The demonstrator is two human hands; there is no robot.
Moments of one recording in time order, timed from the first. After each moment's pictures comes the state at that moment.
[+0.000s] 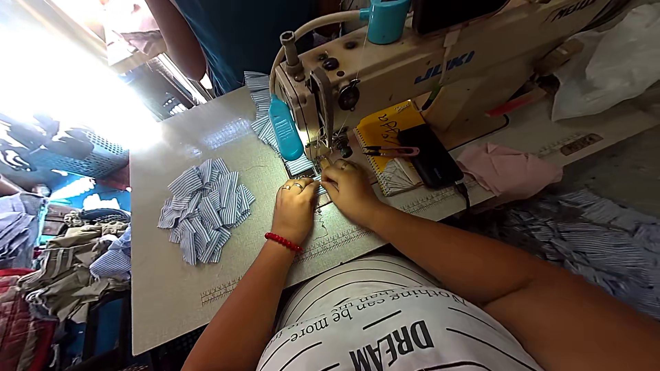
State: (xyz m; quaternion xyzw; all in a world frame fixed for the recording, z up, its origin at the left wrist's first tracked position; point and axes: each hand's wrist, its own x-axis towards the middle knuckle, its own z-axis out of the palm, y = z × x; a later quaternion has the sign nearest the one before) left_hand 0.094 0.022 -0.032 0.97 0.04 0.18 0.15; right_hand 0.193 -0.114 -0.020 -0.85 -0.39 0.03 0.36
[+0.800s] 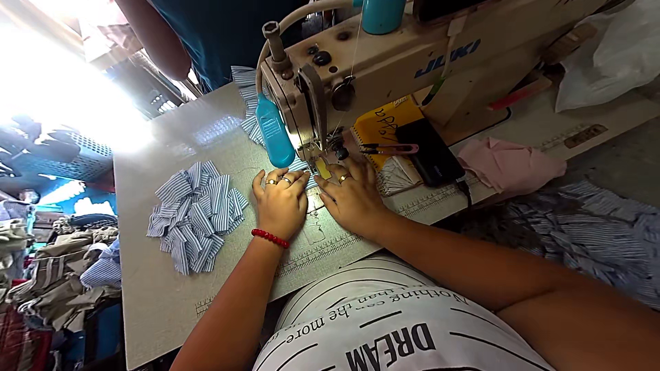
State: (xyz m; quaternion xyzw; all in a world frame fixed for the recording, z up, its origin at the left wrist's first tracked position) left_hand 0.101 0.044 -0.029 0.99 0.05 0.14 0.07; right_hand 0.184 -0.130 -0.021 -0.88 -0.44 0.01 0.17
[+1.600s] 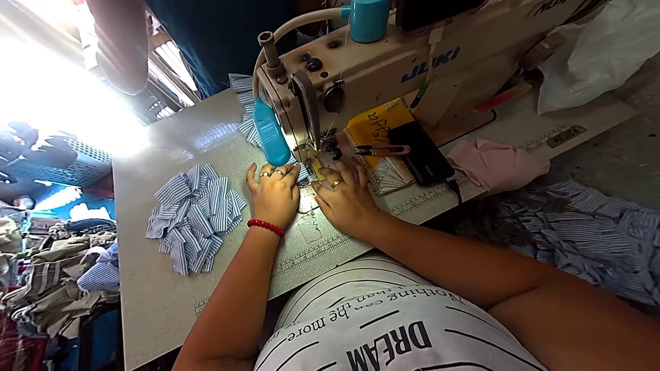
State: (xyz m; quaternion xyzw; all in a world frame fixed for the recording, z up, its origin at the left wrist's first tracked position) left_hand 0.115 0.054 -0.026 0.99 0.07 0.13 0.05; right_hand 0.179 -0.128 -0.026 -0.87 -0.47 -0.06 0.16
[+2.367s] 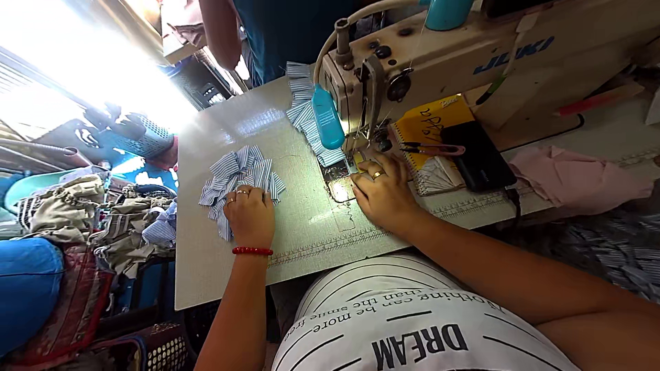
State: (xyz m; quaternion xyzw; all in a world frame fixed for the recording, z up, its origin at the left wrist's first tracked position) left_hand 0.009 0.087 0.014 0.92 0.38 0.10 0.02; right_hand 0.184 -0.127 -0.031 -0.85 -0.48 -0.04 0.21
